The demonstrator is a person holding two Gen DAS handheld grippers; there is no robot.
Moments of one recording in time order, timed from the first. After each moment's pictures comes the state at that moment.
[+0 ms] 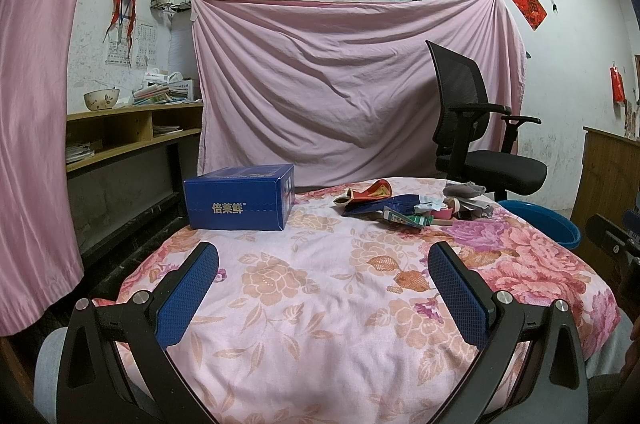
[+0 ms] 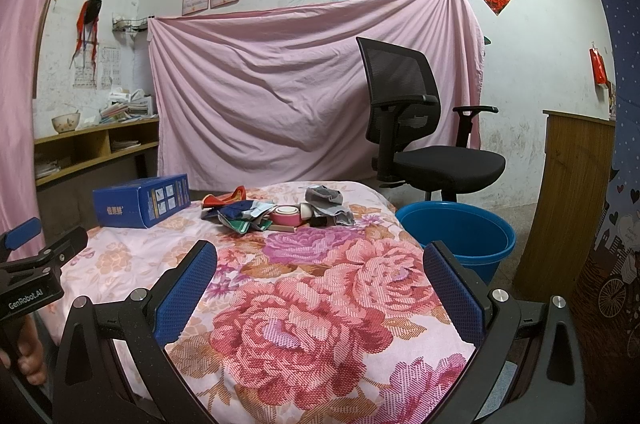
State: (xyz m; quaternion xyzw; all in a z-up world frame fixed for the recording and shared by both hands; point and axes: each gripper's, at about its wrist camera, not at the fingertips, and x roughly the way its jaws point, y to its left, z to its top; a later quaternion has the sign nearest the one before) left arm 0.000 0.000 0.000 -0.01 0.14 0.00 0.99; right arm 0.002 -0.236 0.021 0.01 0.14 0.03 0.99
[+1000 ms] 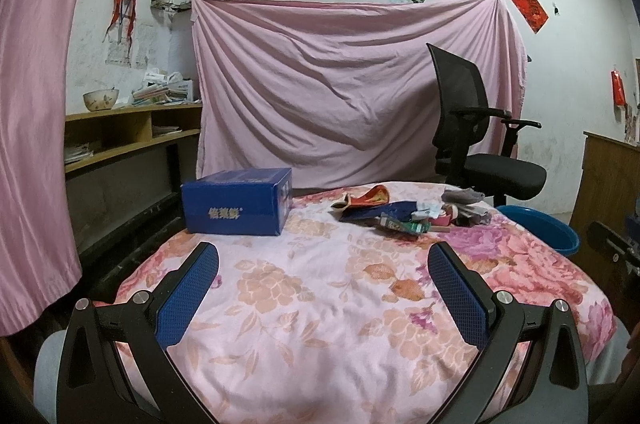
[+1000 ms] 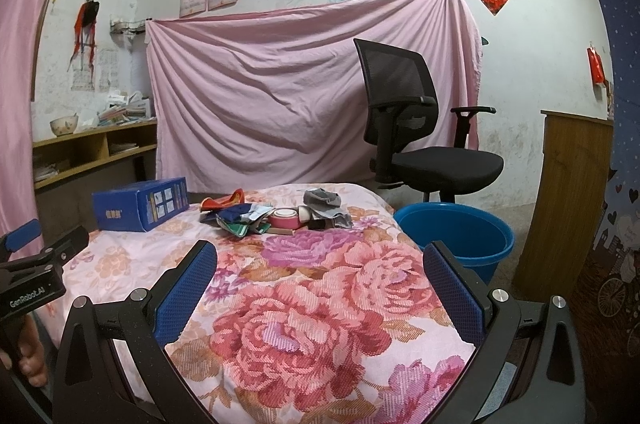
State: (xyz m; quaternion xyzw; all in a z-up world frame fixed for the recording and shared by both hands) left arm 0.004 -0.008 0.011 -0.01 0.13 0.00 0.99; right arm 0.001 -0.237 0.025 0.01 0.14 0.02 0.99
